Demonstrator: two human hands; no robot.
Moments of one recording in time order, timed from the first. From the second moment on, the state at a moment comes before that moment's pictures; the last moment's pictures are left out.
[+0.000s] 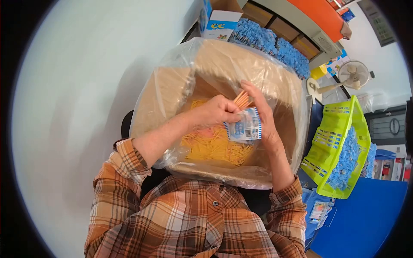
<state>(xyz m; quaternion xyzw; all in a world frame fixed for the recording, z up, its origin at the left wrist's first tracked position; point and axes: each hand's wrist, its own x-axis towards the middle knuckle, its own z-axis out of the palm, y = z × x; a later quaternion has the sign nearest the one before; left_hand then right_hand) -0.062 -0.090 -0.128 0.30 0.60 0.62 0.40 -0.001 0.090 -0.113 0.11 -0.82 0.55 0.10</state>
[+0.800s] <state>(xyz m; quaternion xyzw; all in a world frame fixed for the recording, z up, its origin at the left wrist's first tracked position) -0.065 -0.089 -0.137 0.24 0.44 0.71 0.49 0.006 0.083 -0.087 0.26 -0.90 0.31 0.17</state>
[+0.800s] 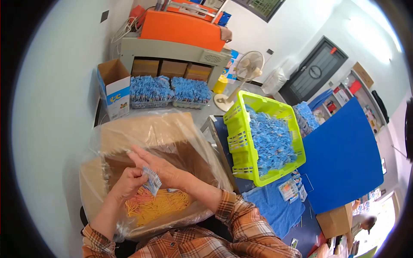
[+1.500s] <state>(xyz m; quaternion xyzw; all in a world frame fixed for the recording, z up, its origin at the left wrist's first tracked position) -0.044 -0.073 -0.156 0.42 0.60 0.61 0.31 0.031 0.067 -0.105 -0.07 -0.96 0.24 0.12</state>
